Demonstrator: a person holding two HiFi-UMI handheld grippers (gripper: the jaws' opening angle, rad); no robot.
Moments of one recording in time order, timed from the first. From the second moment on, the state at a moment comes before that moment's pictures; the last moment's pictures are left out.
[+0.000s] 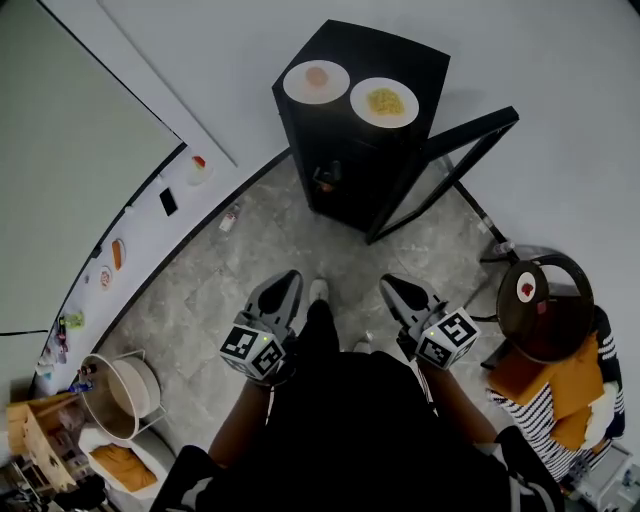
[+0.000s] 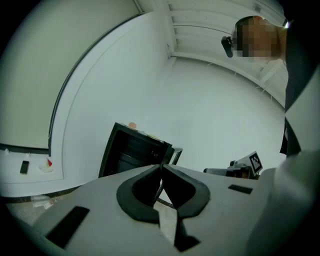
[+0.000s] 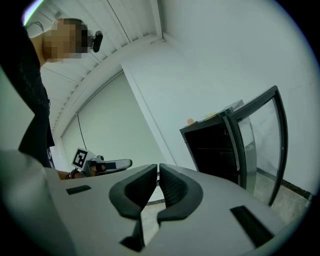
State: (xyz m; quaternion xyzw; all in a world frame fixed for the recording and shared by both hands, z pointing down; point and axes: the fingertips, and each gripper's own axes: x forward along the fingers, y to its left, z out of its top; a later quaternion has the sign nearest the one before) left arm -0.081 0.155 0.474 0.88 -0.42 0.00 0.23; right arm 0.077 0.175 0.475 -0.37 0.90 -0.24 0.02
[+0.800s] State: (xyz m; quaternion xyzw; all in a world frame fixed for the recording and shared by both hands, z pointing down) left arm -0.111 -0.020 0.483 0.91 -0.33 0.01 0.26; right arm 0.072 -0.012 0.470 -0.50 0.81 -0.30 0.10
